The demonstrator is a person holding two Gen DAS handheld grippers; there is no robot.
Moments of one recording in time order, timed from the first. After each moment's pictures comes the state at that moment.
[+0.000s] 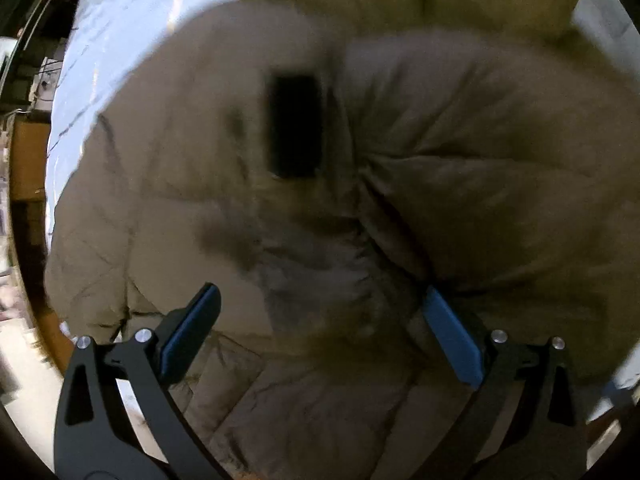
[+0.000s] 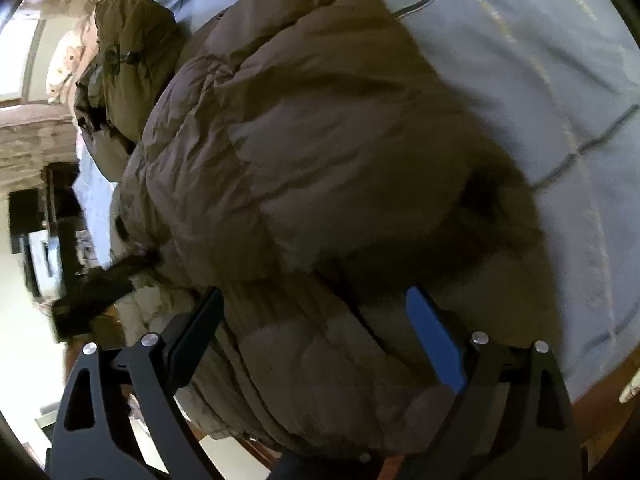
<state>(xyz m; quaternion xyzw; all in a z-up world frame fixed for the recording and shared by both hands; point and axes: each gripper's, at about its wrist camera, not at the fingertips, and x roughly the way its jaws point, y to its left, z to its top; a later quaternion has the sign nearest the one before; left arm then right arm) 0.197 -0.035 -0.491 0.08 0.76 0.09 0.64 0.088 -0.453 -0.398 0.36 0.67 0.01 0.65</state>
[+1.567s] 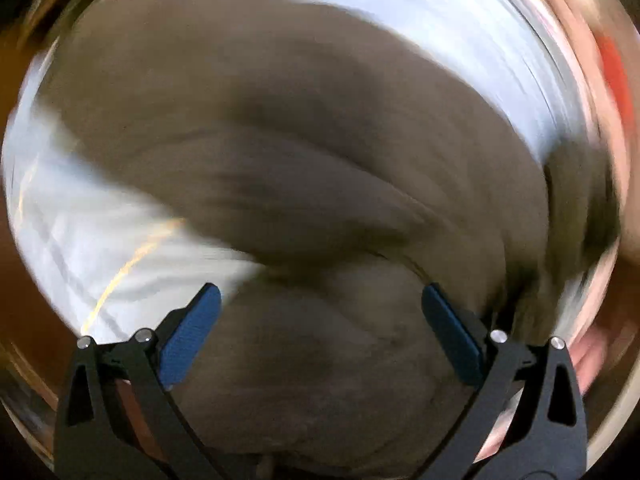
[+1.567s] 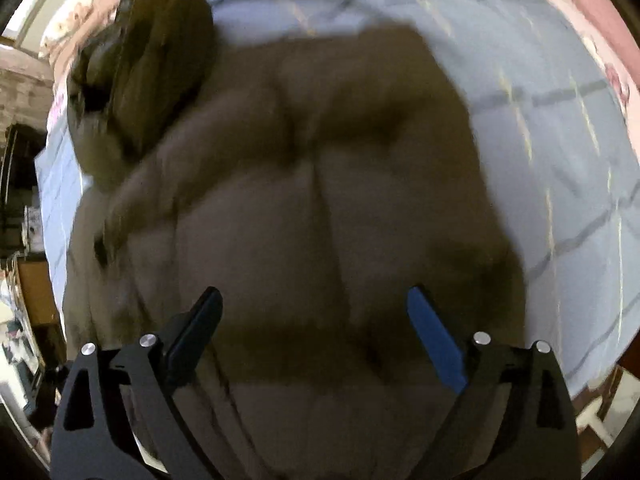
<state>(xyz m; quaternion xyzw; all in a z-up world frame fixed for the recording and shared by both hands) 0.144 0.338 -0.417 -0.43 0.62 0.24 0.61 0.139 -0.425 -0.370 0.21 0.69 -0.03 0.69</state>
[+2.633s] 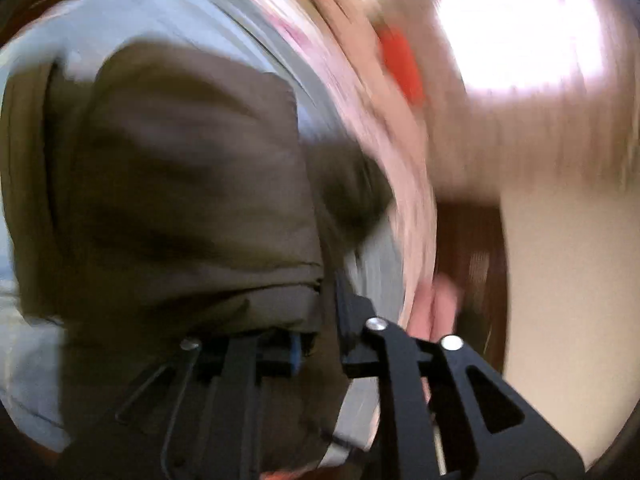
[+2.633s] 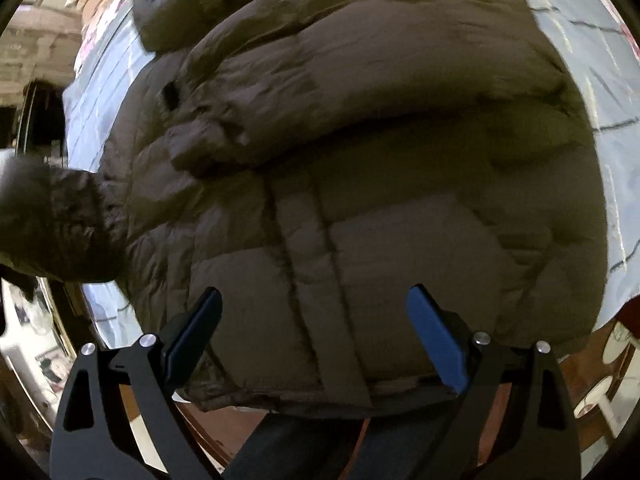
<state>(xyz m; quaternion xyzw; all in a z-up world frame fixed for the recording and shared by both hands) 0.236 0.171 -0.292 -0.43 0.50 -0.15 0.74 0.047 -0.355 -0.329 0.24 0.71 0.00 0.66</state>
